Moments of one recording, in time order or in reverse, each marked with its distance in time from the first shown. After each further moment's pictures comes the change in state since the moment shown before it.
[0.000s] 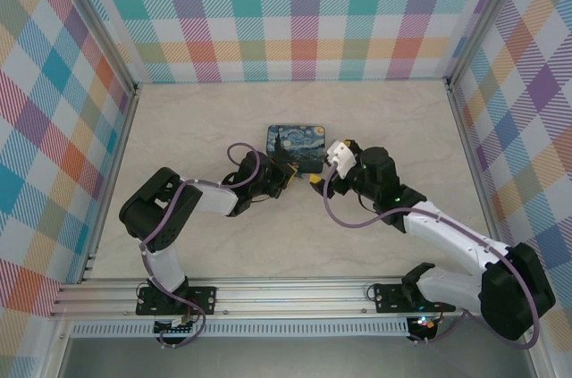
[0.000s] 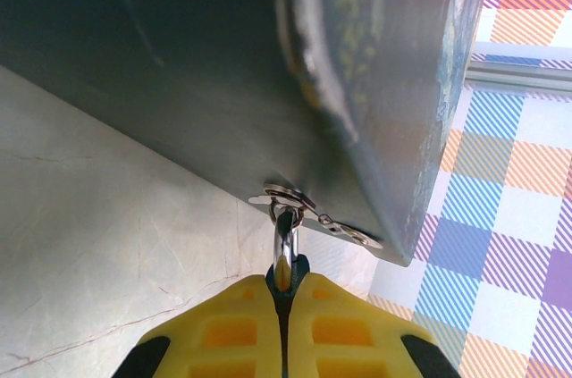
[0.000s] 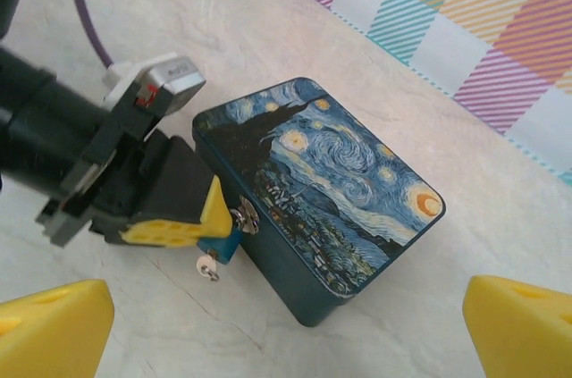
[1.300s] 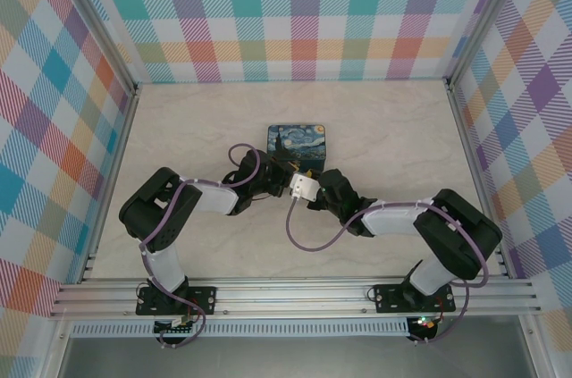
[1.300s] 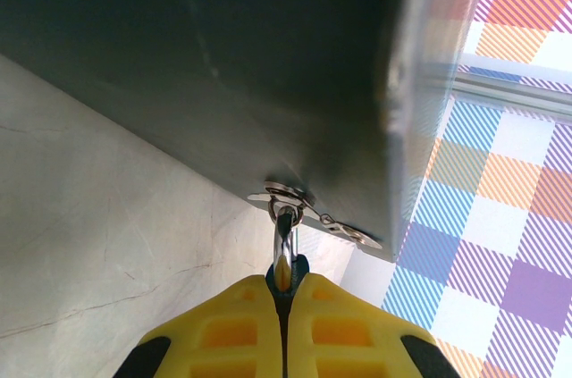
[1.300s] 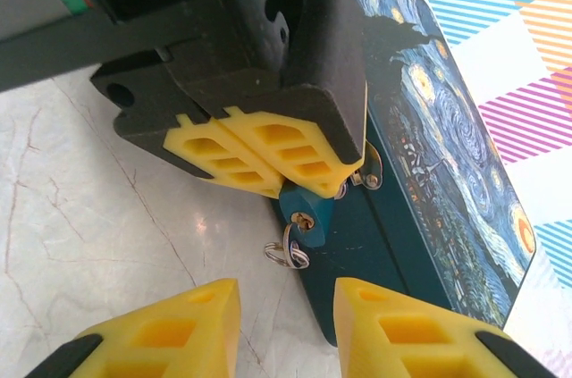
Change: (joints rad) left arm -0.002 -0.002 0.014 0.001 0.019 -0.101; right arm 0.199 0.432 -0.066 0.381 0.321 -0.341
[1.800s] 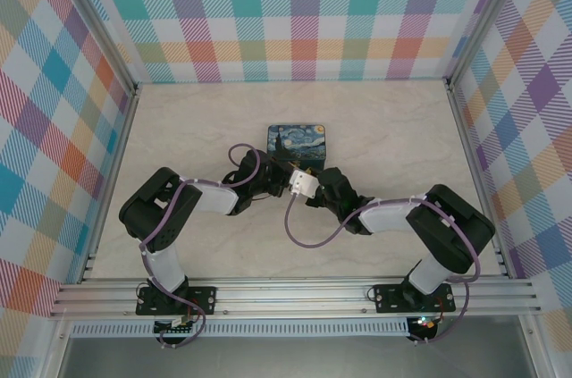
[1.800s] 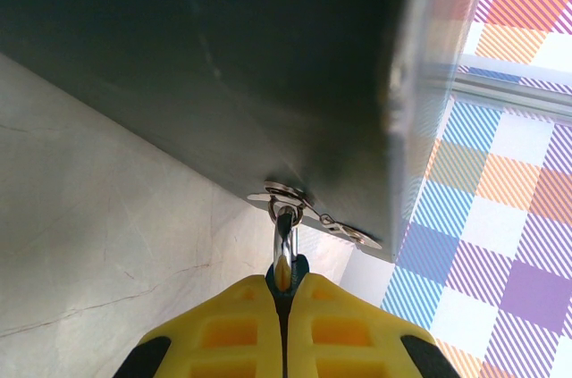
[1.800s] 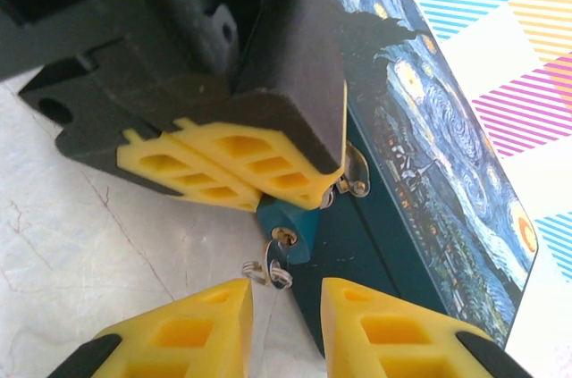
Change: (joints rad) left arm -0.001 0.000 0.000 0.000 0.000 -0.003; right arm -0.012 0.047 0.014 0.061 -0.002 0.030
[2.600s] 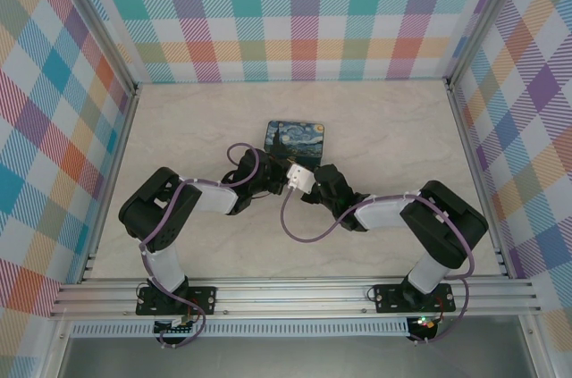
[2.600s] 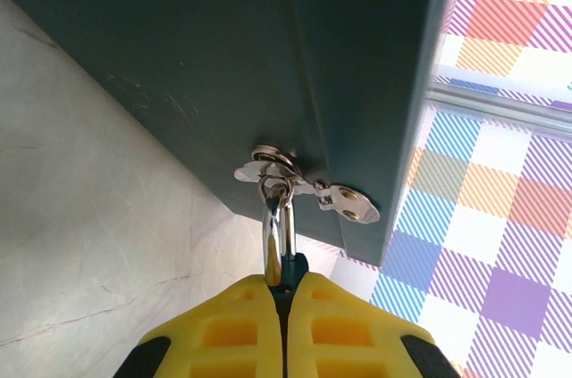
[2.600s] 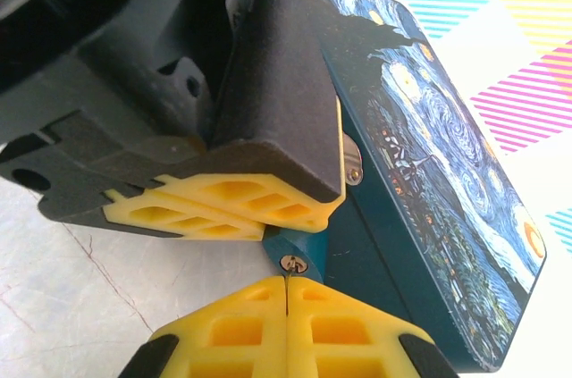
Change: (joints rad) left arm 0.000 0.000 0.000 0.030 -0.014 -0.023; right arm 0.000 0.043 0.047 0.015 0.014 0.086
